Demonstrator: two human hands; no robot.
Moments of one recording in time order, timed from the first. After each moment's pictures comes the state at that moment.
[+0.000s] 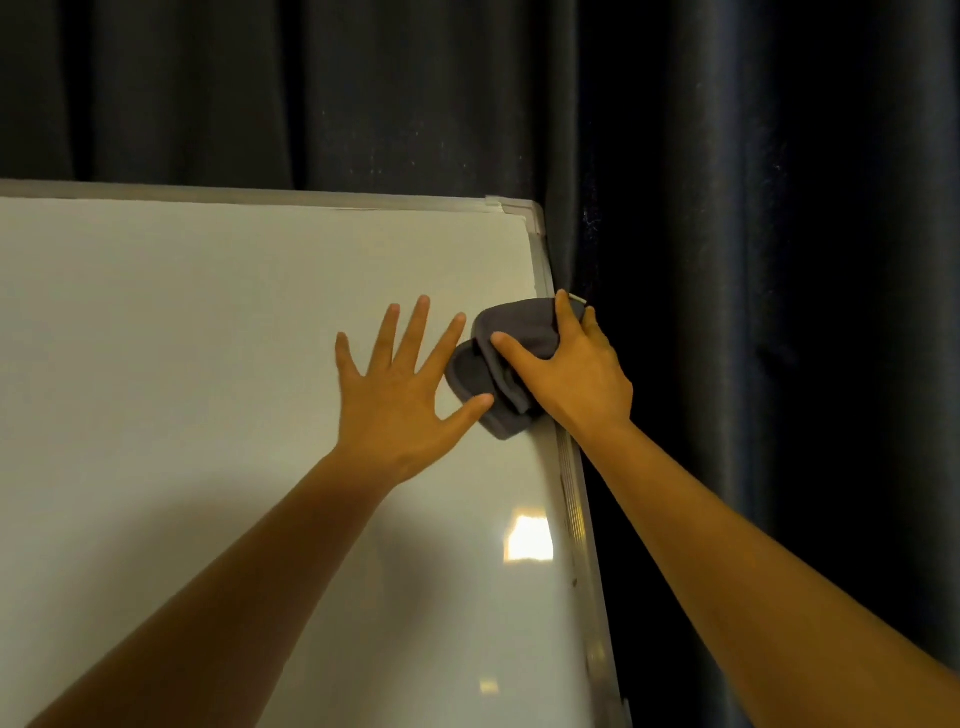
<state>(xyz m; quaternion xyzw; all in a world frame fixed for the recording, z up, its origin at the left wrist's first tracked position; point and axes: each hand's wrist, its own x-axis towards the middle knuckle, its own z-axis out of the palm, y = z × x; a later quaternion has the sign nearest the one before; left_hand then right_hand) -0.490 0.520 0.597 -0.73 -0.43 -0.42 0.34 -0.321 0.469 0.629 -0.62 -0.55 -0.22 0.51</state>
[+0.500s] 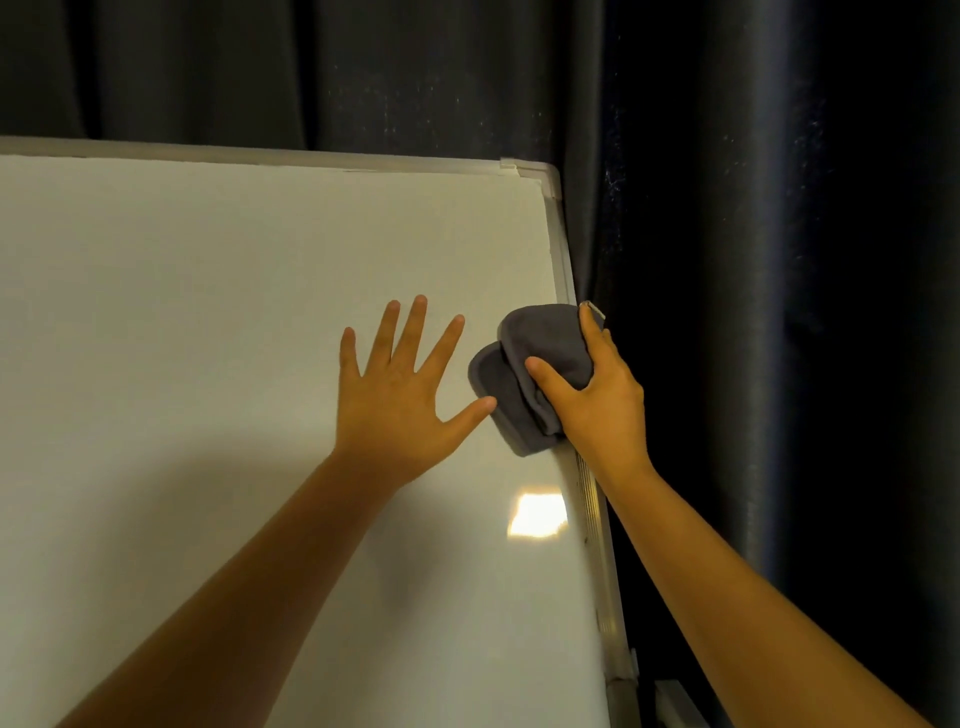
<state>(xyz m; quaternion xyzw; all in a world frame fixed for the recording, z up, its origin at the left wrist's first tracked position) -0.504 0.519 0.565 -0.73 -0.45 -0.40 0.34 -0.322 0.463 0.571 -0.49 -0.57 -0.12 0.65</state>
